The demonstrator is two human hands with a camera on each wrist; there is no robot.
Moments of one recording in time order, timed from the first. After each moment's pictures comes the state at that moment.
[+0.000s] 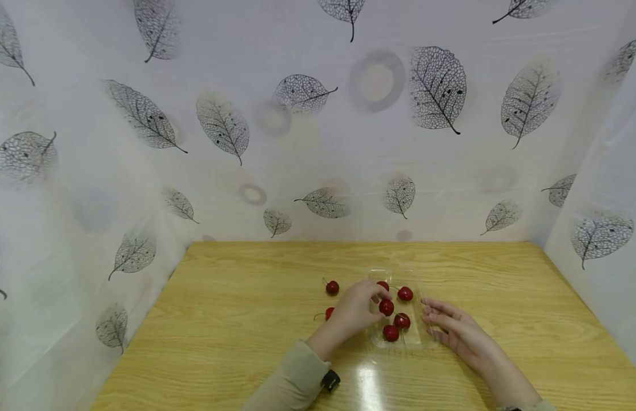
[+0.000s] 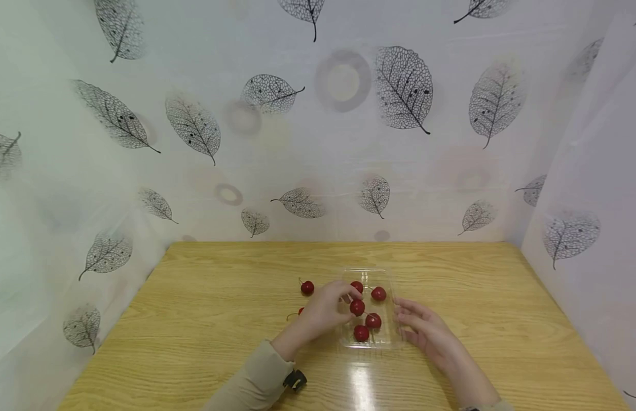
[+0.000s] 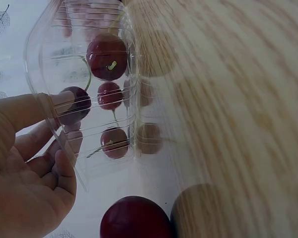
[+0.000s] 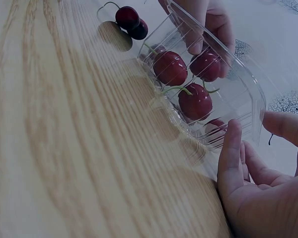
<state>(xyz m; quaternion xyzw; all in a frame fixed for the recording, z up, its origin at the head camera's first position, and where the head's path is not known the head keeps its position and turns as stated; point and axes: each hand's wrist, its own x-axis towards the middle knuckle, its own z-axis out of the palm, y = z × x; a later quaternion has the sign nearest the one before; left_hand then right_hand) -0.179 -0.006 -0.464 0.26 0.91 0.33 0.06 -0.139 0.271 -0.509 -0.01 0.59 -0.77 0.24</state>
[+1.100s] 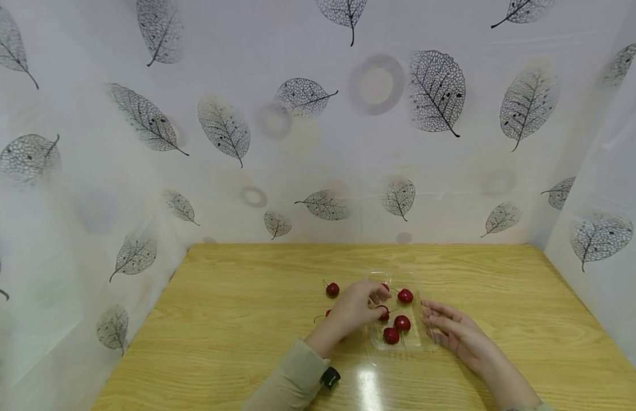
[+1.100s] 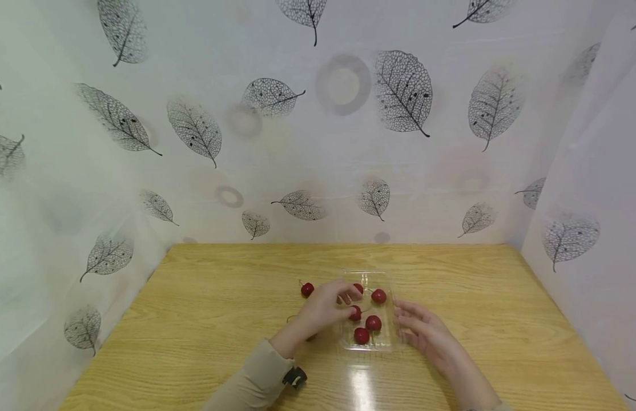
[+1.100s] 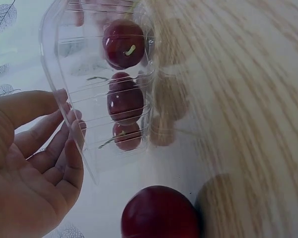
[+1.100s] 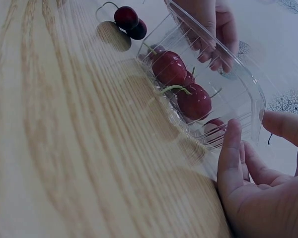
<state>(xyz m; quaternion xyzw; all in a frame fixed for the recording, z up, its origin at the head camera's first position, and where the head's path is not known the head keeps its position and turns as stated) -0.184 -0.009 -0.457 0.27 0.88 0.37 0.07 -0.139 0.272 -0.512 -0.01 0.59 -0.77 0.24</state>
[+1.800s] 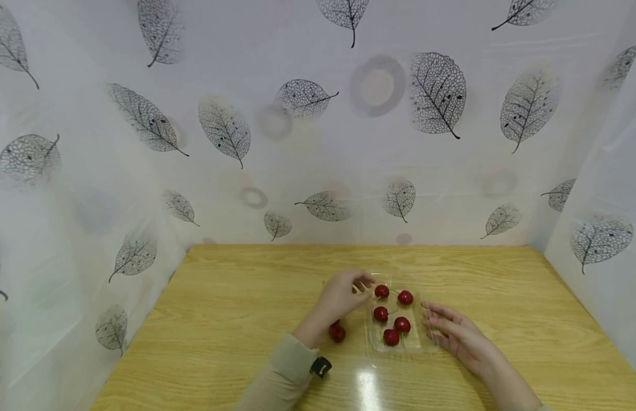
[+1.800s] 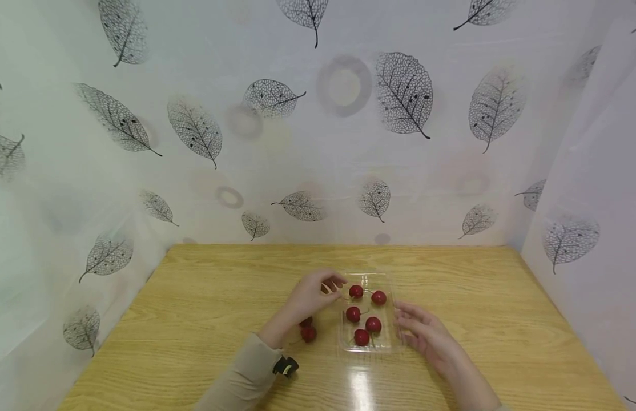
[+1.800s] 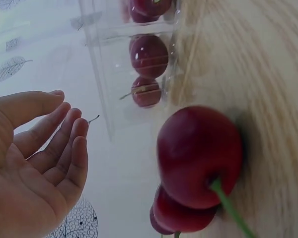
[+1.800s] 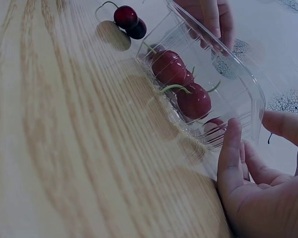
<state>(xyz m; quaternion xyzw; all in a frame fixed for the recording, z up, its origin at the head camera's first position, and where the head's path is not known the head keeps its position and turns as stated) -0.200 -0.032 -0.446 0.24 0.88 0.42 0.04 -0.139 0.272 -0.512 -0.01 0.59 -0.77 0.24</state>
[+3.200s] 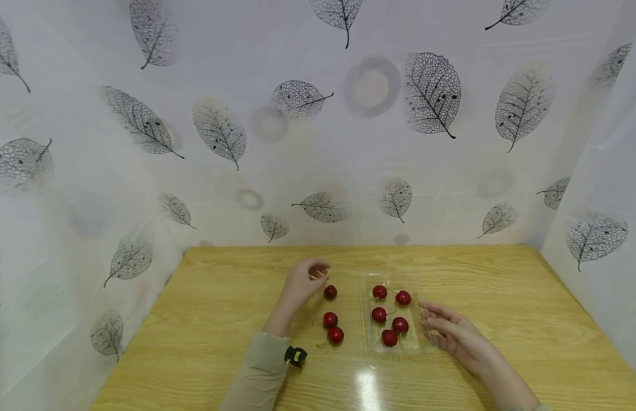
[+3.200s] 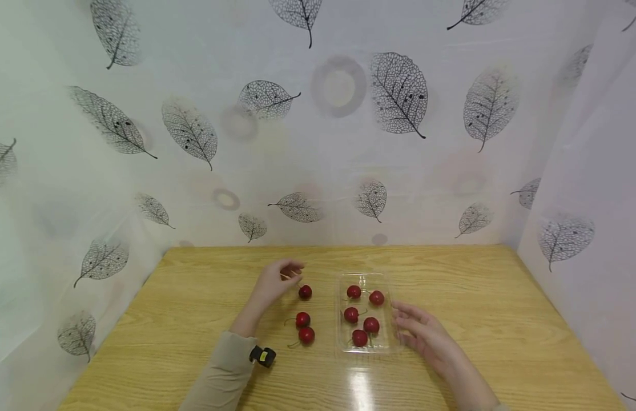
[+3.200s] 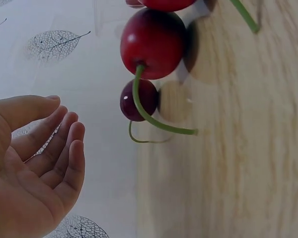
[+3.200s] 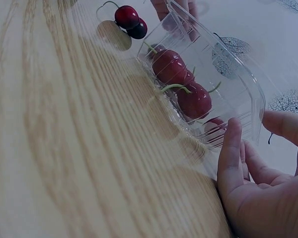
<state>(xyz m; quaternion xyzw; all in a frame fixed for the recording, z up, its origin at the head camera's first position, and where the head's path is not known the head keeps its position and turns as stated) -0.234 -0.098 -0.464 0.13 0.88 0.46 -0.02 -0.139 0.271 -0.511 0.00 0.59 -0.77 0.24</state>
